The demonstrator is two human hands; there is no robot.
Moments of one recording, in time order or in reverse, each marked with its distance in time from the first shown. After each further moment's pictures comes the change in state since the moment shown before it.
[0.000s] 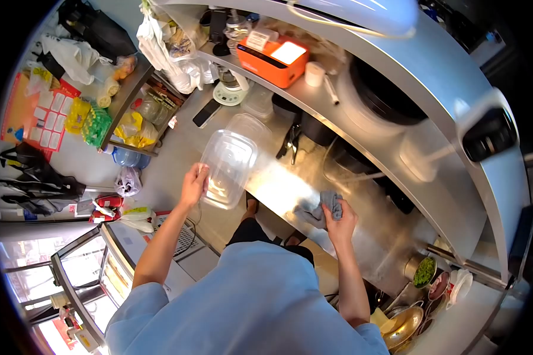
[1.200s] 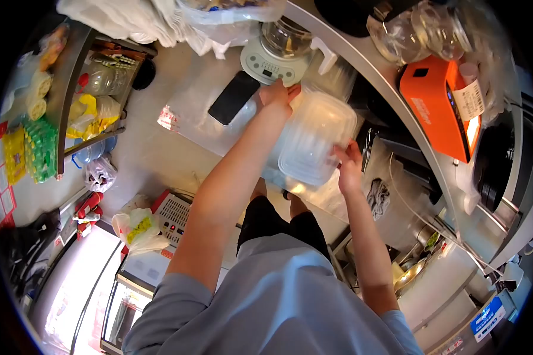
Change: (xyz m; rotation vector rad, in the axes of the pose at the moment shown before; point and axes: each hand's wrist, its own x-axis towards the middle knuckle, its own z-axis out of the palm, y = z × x) left_hand 0.452 -0.091 0.043 -1.126 0.097 -0.699; right_hand 0.216 -0.101 0.388 0.576 -0.013 0.671
